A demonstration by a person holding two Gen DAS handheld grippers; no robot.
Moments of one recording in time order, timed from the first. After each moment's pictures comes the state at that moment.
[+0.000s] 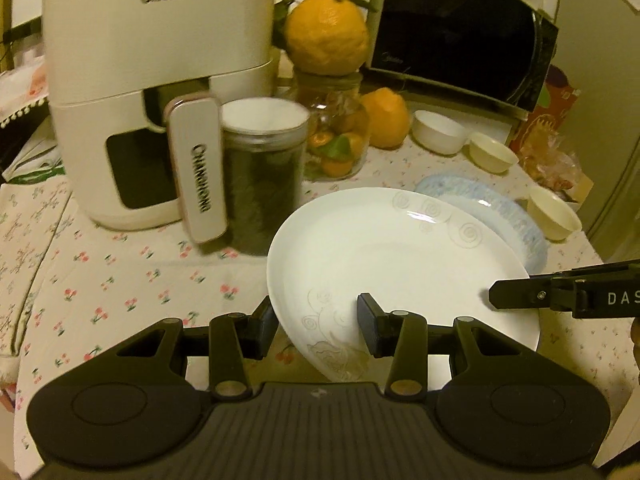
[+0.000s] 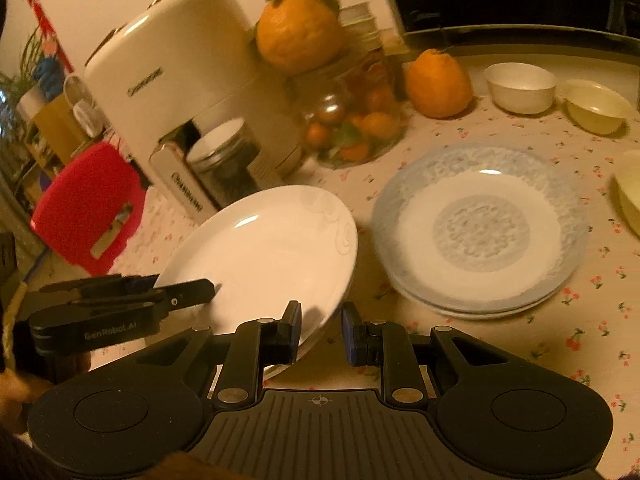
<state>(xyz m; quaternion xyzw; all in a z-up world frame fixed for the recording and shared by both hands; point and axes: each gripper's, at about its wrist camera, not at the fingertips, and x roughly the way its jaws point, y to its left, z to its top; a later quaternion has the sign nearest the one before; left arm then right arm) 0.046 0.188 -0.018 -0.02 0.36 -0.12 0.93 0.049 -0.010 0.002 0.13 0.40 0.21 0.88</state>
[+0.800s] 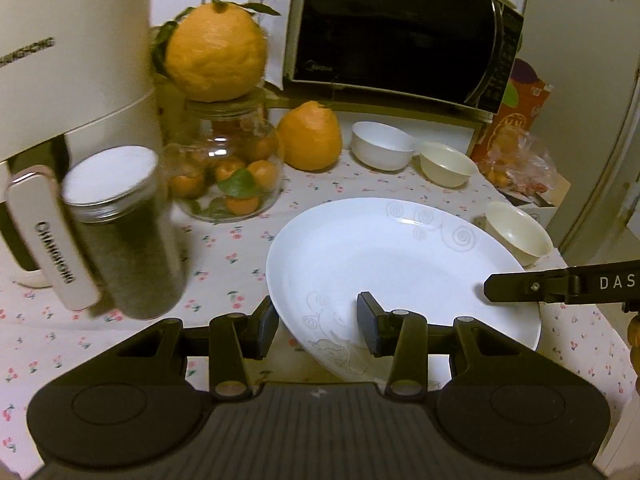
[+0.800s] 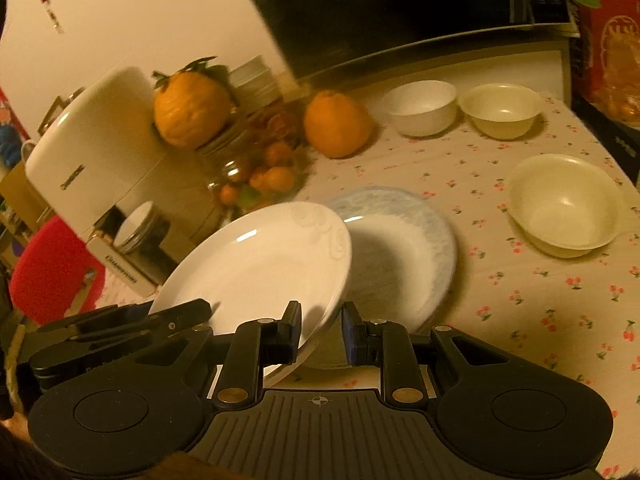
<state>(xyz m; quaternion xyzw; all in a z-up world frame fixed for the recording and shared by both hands) 0.082 0.104 -0.014 -0.01 0.34 -0.16 0.93 0.072 -0.102 0.009 0.18 0.39 0.14 0.89</state>
